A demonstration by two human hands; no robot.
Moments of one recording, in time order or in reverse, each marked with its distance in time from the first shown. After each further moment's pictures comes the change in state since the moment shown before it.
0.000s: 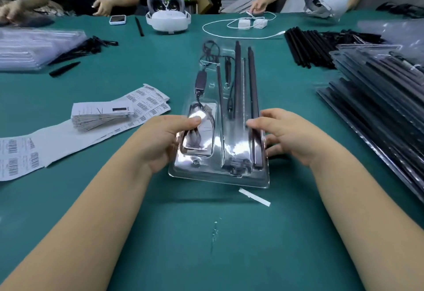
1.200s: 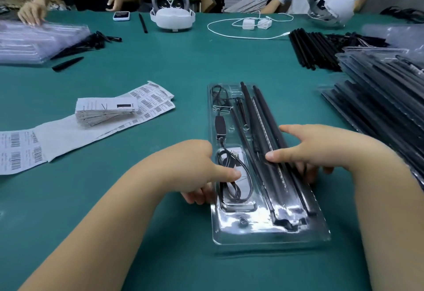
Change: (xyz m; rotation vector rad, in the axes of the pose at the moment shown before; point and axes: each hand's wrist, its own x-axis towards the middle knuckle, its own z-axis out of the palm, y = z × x) left_hand -0.033 0.000 0.023 0.941 -0.307 -0.166; right_hand -0.035 -0.020 -0.020 -0.835 -0.104 0.221
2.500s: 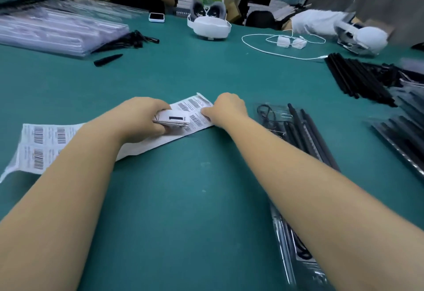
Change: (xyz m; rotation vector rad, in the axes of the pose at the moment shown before) left_hand 0.030 -0.135 -0.152 0.428 0.539 0.114; right_hand 0.163 -0.213 0.066 -0.106 0.391 -0.175
